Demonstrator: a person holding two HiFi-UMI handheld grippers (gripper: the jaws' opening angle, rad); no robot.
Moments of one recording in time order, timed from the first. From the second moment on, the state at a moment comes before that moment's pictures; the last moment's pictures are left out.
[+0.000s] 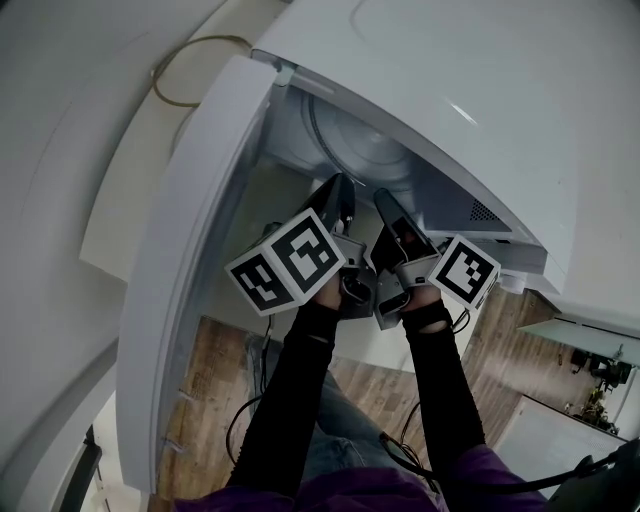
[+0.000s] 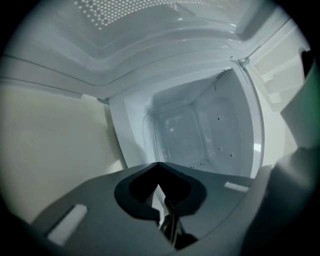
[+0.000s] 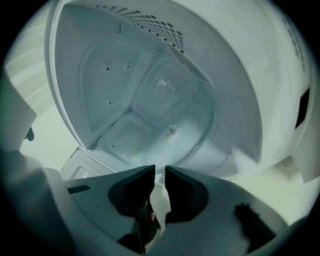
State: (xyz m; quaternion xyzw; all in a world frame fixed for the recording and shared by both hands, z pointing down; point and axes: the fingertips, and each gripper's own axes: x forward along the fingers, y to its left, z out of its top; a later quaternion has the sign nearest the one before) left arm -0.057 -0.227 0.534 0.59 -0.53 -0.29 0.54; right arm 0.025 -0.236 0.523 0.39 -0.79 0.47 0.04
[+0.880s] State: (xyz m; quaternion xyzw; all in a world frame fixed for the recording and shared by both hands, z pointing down) left arm -0.043 -0.151 0.347 0.76 -0.60 -0.17 0.19; right arm 0.014 -0.160 0.319 0.37 -0.93 0.04 0.05
